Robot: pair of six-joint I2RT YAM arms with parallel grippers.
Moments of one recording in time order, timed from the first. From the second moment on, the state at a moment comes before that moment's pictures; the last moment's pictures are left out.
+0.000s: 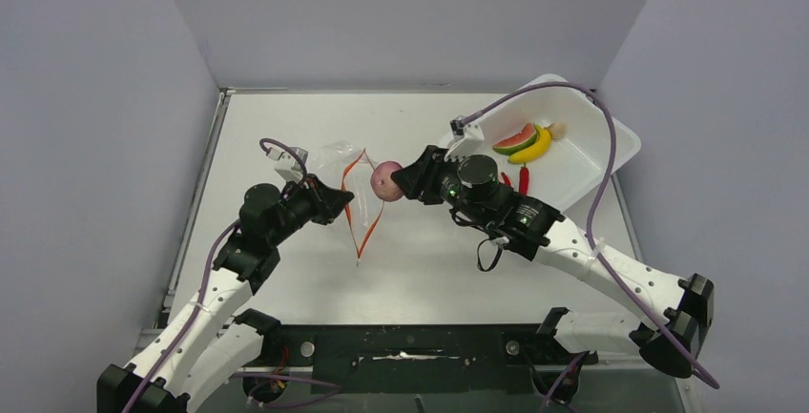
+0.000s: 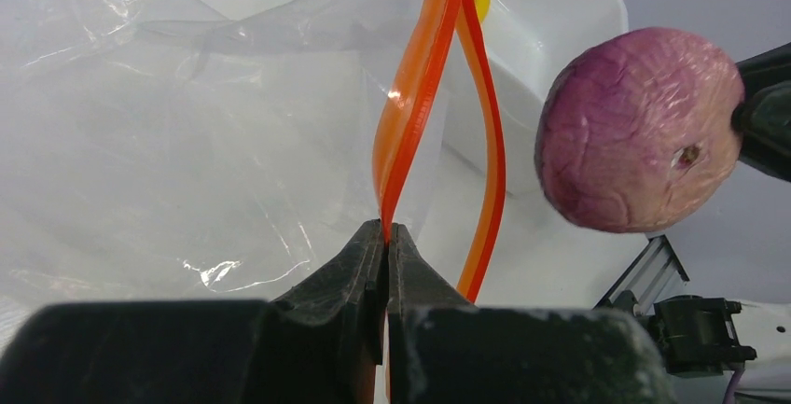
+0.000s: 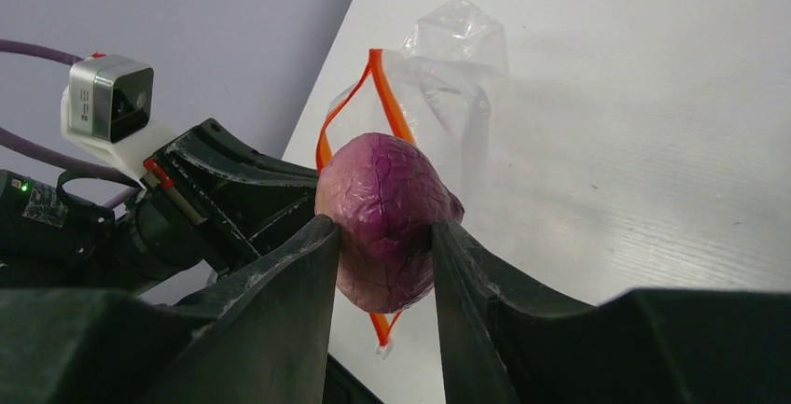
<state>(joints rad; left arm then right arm) -0.40 0.81 0.55 0.06 0.28 -0.58 0.90 1.15 1.09 -0.19 0.20 0.71</state>
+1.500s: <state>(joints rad) -0.40 0.73 0.53 0.06 0.37 -0.61 0.96 1.31 1.10 -0.26 0.26 0.58</state>
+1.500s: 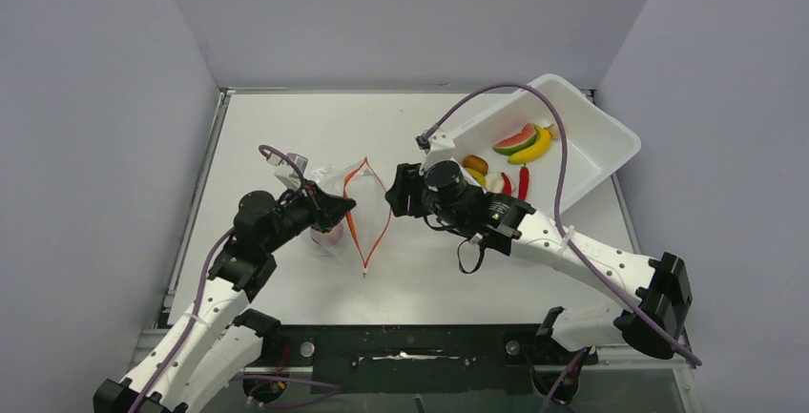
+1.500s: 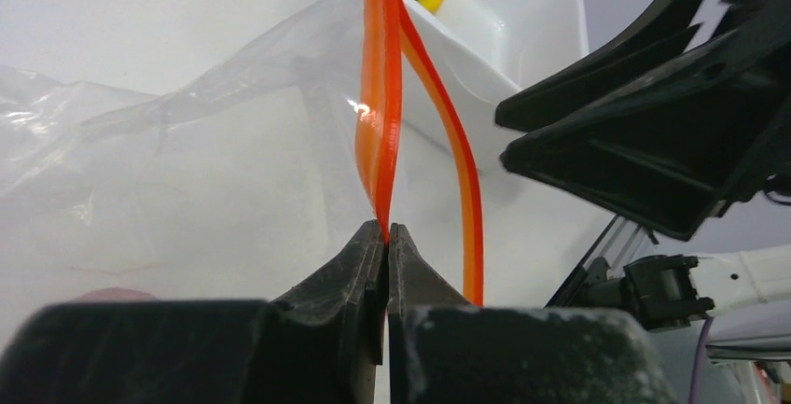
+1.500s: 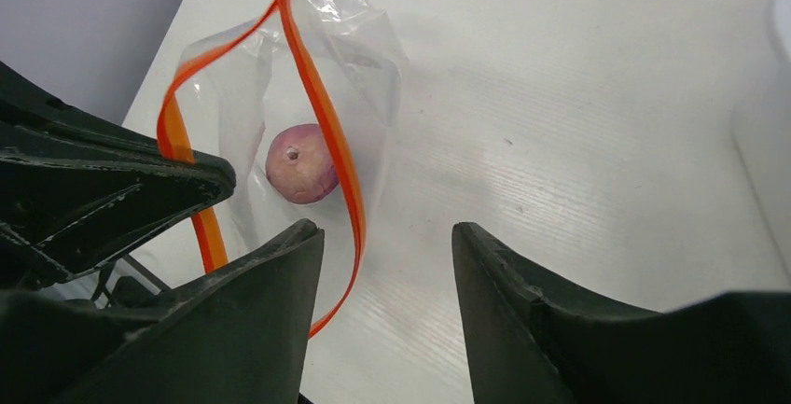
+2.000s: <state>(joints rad) -0.40 0.71 0.57 -0.15 0.39 -0.25 0.70 1.27 1.22 -0.51 0.39 0.35</state>
